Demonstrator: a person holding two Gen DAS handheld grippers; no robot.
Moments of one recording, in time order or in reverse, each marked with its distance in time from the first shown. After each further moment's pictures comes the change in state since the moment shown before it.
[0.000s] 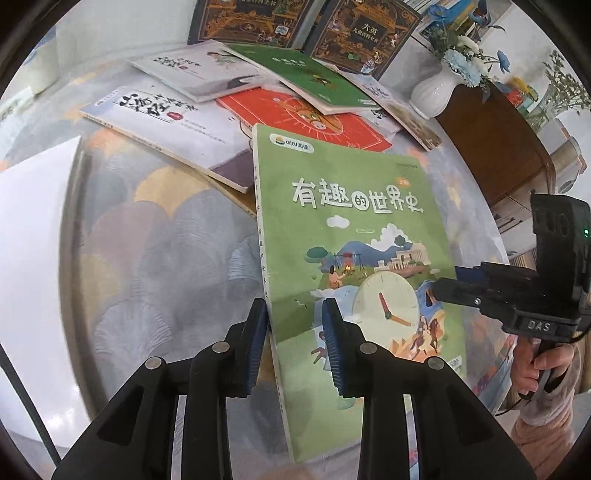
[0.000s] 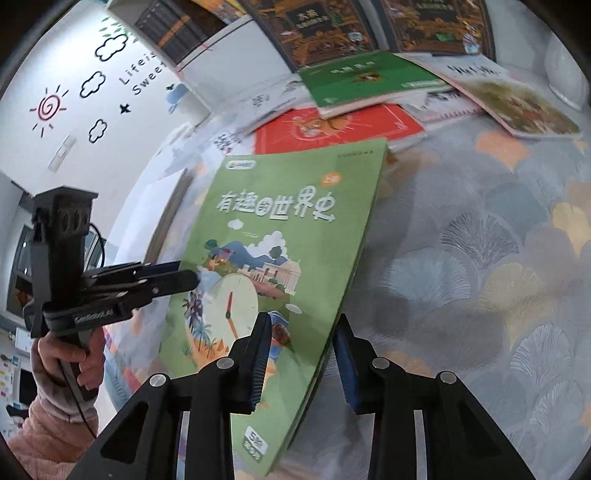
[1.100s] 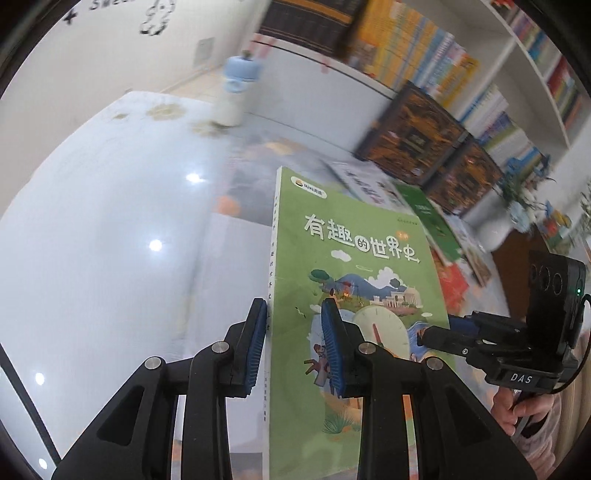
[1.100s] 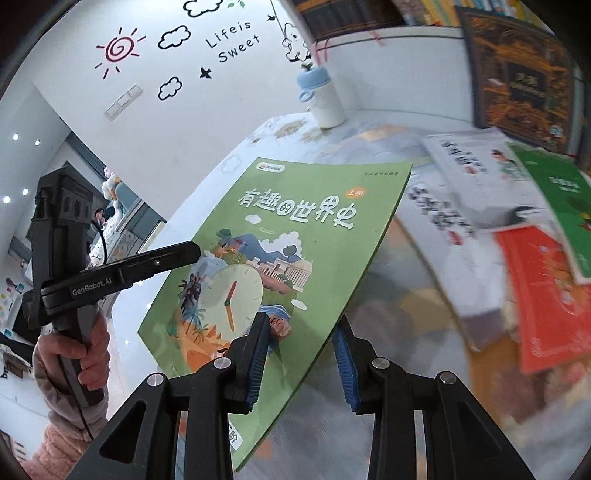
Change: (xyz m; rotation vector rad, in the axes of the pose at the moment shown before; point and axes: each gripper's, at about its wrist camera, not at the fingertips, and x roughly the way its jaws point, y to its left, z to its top) left arm -0.157 0.188 -0.005 -0.293 -0.308 0.144; right arm 0.110 0.222 0.106 -0.268 -0.003 0.137
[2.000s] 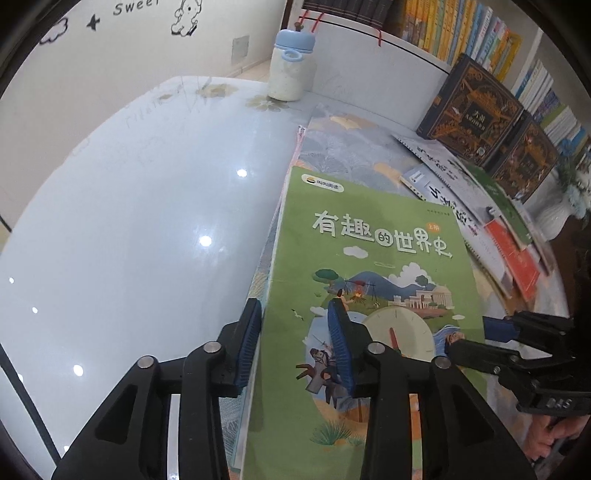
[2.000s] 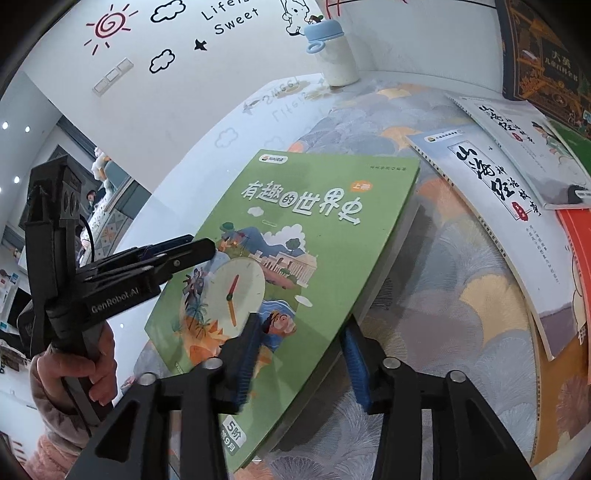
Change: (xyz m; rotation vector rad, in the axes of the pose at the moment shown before) left arm 0.042 0.029 -0.024 0.023 0.014 0.213; right arm 0.065 0.014 -0.009 -0.009 0.089 -0.026
